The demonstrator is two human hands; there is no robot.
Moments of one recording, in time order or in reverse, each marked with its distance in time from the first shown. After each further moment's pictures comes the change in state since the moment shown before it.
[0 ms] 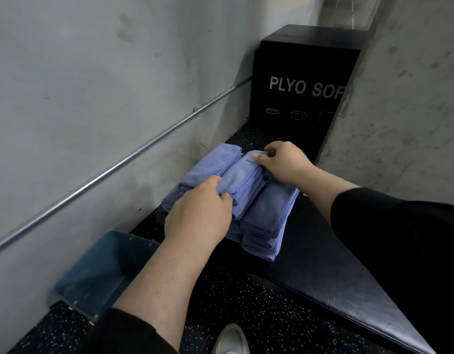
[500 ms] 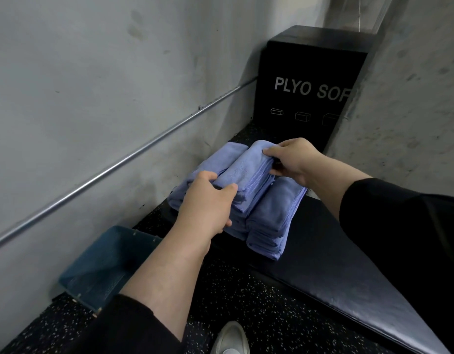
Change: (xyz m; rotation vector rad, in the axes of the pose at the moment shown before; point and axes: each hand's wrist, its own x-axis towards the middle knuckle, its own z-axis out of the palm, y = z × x) left_hand 0.010 -0.008 0.004 -0.683 -0.065 -0.192; right_hand -0.003 -0.018 -0.006 0.743 -0.089 0.310
